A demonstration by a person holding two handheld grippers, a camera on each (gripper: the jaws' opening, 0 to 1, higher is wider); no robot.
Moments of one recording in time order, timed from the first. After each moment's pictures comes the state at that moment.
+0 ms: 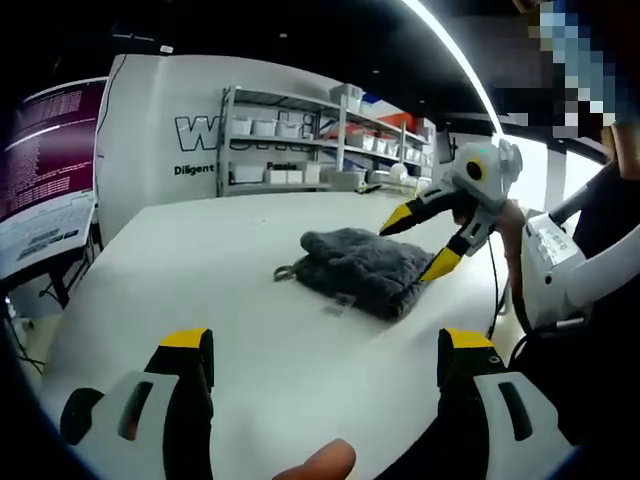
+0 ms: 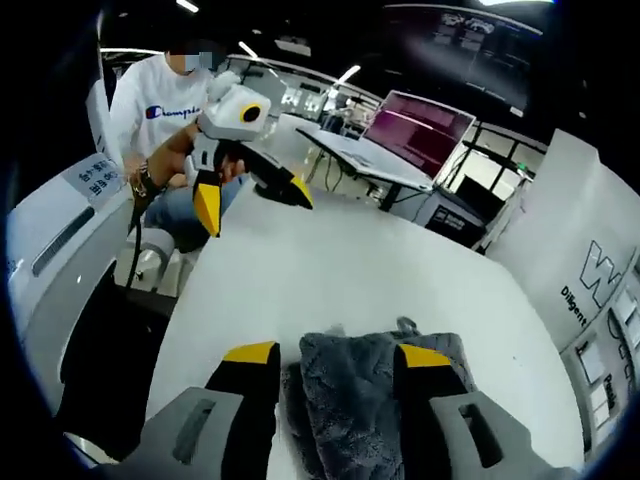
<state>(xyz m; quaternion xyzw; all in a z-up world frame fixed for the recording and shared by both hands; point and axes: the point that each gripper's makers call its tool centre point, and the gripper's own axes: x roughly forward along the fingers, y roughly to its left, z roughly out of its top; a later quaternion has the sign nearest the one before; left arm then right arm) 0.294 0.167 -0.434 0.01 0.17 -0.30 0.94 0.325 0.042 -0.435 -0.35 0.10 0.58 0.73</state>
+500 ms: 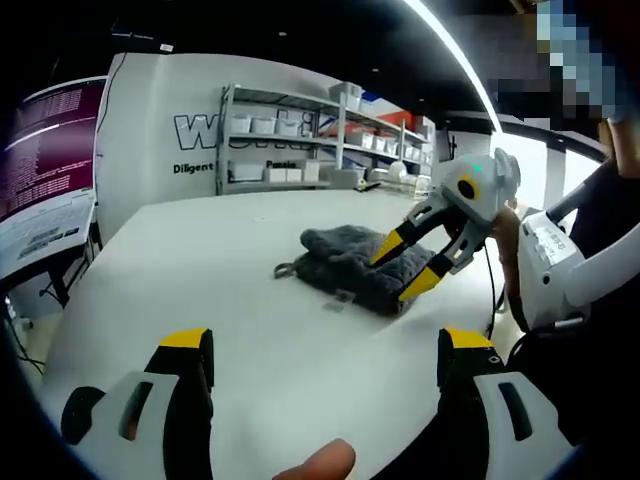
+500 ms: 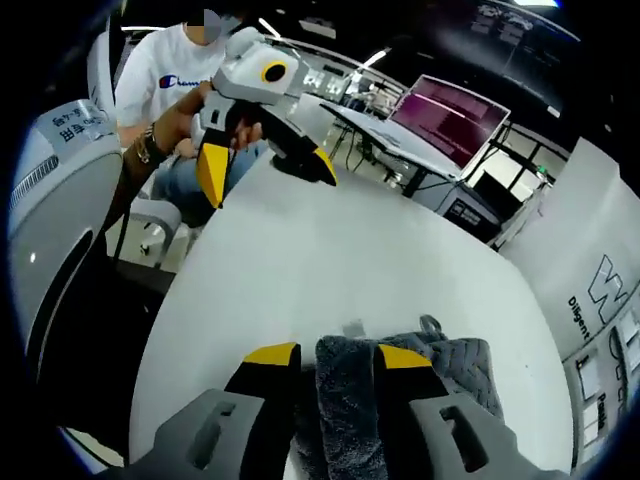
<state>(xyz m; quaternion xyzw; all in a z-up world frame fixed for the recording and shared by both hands) 0.291 0.170 -0.438 0.02 0.17 -0.31 0.94 0.324 0.056 -0.465 -0.39 0.12 0.58 0.71</state>
